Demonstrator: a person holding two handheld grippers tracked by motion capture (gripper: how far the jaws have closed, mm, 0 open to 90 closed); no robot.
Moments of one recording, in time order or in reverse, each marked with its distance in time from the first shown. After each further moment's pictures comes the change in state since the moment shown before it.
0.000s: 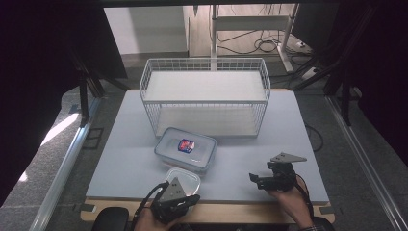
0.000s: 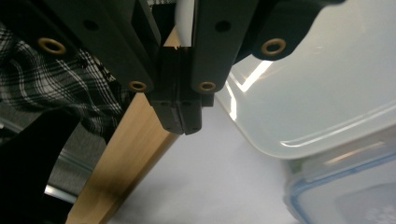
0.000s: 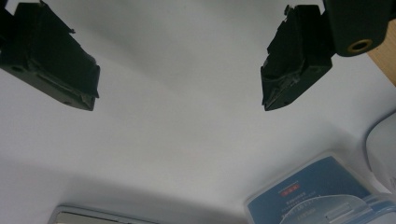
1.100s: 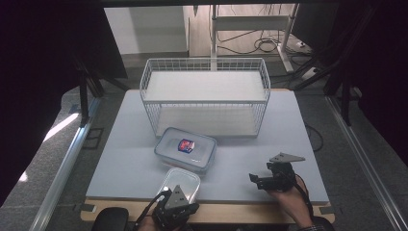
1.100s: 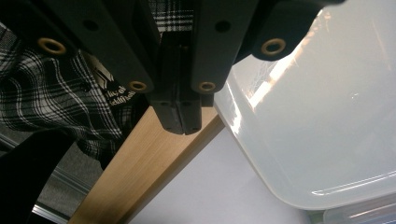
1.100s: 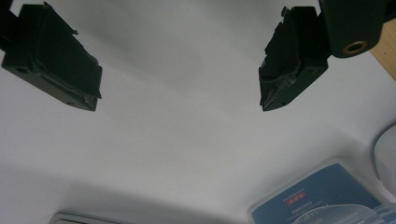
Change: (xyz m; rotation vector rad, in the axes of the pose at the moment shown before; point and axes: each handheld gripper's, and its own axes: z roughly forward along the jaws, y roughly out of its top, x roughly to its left) left arm -0.011 -0.011 0.003 0.089 0.032 -0.043; right arm 0.000 -0.001 0.003 0.021 -0.007 -0.007
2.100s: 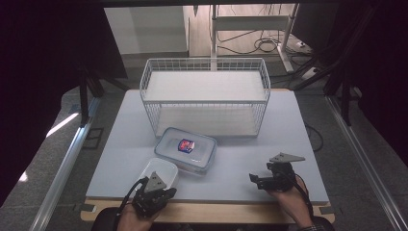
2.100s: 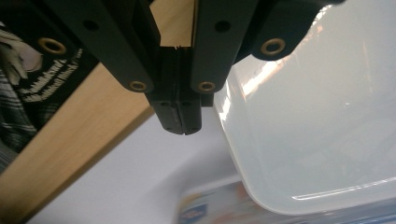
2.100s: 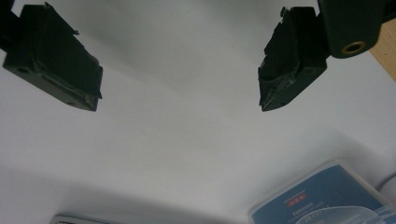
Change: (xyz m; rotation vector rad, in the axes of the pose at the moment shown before) left arm 0.055 -0.016 -0.021 0.004 0.154 -0.117; right arm -0.001 0.000 0.000 0.005 0.000 -0.003
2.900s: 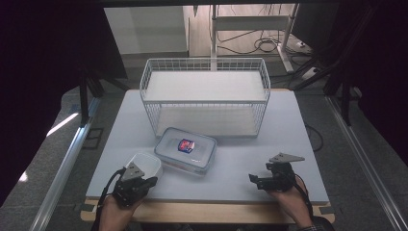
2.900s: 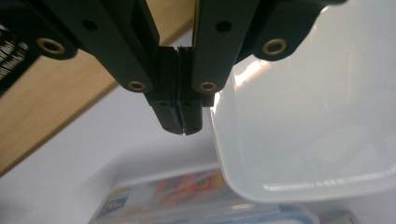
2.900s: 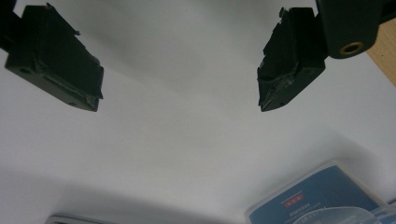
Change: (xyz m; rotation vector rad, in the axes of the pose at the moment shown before) left arm 0.052 -0.014 -0.021 -0.040 0.063 -0.082; right arm 0.001 0.000 0.000 0.003 0.010 0.001
